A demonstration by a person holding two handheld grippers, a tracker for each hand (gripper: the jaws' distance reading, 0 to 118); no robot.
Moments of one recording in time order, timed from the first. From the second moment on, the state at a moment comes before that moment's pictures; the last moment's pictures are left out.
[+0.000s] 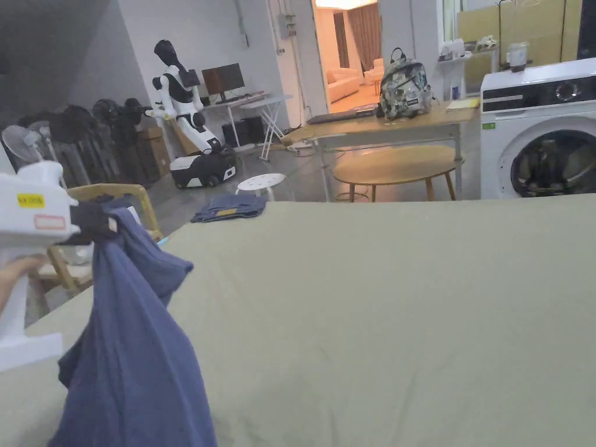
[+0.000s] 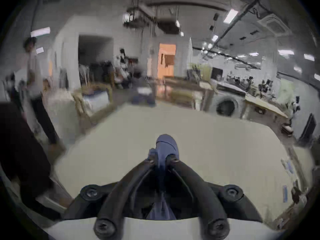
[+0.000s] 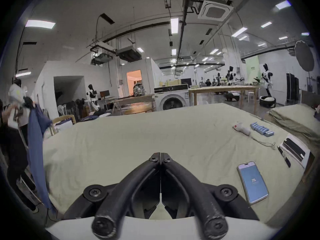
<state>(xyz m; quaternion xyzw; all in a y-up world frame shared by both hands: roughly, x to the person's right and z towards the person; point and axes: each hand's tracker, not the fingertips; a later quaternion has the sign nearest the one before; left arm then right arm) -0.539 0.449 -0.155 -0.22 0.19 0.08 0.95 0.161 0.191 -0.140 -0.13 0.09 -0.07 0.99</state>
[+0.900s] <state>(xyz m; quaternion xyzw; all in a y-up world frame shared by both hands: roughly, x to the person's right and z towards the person) 0.060 0.101 -0.194 -0.39 -0.40 0.15 0.82 0.194 0.199 -0.086 -0.16 0.04 -0.02 0.99</state>
